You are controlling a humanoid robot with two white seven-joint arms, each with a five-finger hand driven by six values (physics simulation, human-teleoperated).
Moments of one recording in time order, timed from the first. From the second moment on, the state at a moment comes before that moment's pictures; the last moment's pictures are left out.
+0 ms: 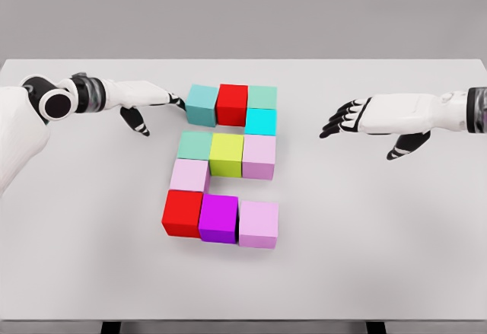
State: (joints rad) left arm -0.93 0.44 -0.78 -0.82 -0.49 -0.53 -0.61; right arm -0.92 -1.00 0.98 -1.54 0.11 -0.61 0.61
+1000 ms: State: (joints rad) left arm -0.75 0.86 -0.76 -1.17 -0.08 -0.61 -0.61; right arm -0.92 -1.00 0.97 -1.54 0.11 -0.61 0.61
